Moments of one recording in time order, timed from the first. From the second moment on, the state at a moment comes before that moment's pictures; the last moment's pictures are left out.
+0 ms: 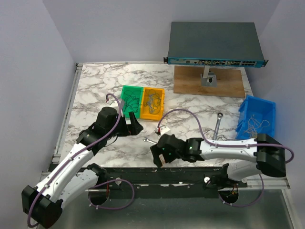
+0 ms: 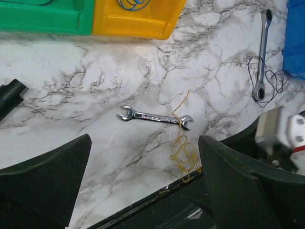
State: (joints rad) left arm -0.52 0.83 0.69 -0.47 0.16 -0.60; right arm 1.22 1.33 0.75 -0.32 0.16 0.64
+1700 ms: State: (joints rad) left arm -0.52 0.83 0.73 -0.56 0.35 -0.51; right arm -0.03 1.53 1.26 -0.89 0.91 1.02
